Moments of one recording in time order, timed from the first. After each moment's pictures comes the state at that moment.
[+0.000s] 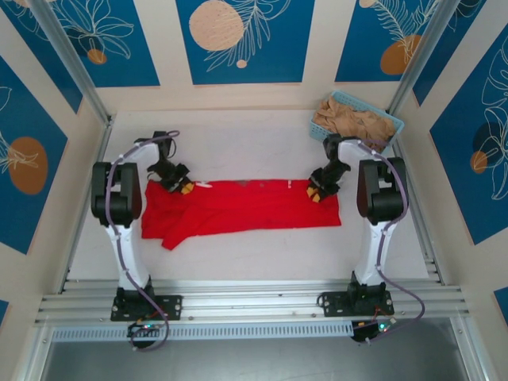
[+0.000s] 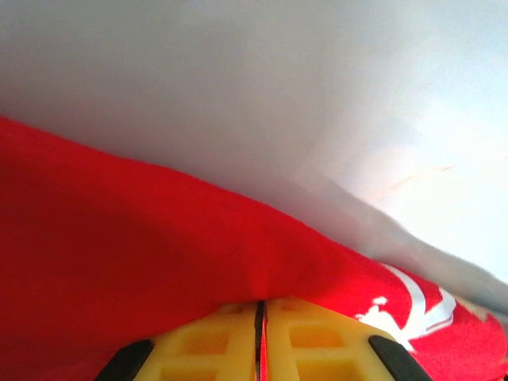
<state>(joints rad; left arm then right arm) -0.05 2.13 1.56 -0.93 0.42 -0.72 0.07 2.11 1.53 -1.08 -0.34 0.92</state>
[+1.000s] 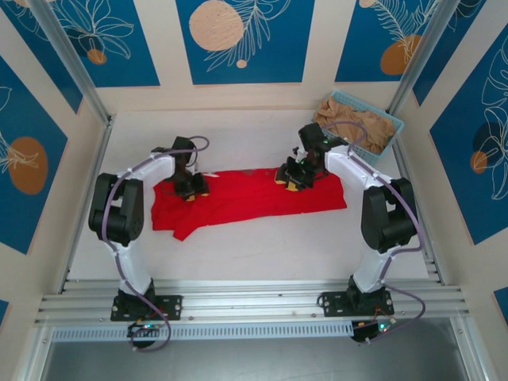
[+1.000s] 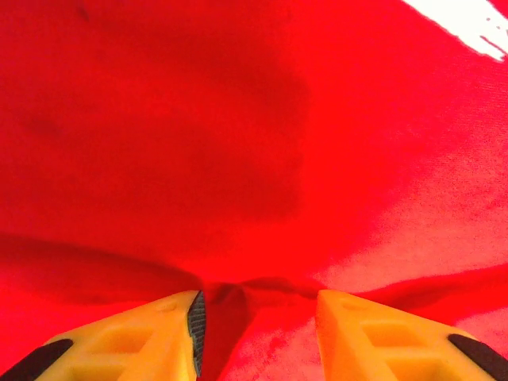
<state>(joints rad) -0.25 1.91 1.32 -0.81 0.23 -0.44 0.33 1.77 1.37 -0.83 -0.50 0.64</state>
